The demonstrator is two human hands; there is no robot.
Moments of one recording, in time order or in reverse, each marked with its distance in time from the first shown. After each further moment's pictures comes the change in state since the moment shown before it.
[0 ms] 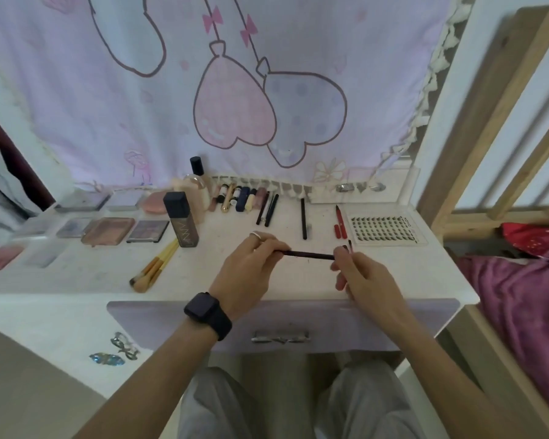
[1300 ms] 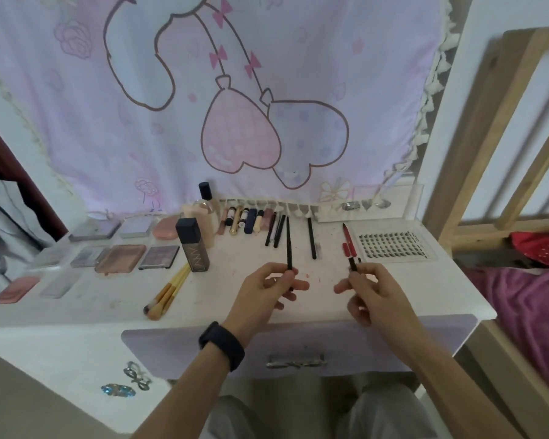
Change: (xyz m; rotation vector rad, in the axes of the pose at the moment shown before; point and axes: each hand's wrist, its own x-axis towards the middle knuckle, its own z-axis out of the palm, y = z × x) left_hand 0.000 0.014 -0.008 -0.746 -0.156 -0.608; right_hand -0.005 -0.010 0.003 0.405 -0.032 0.042
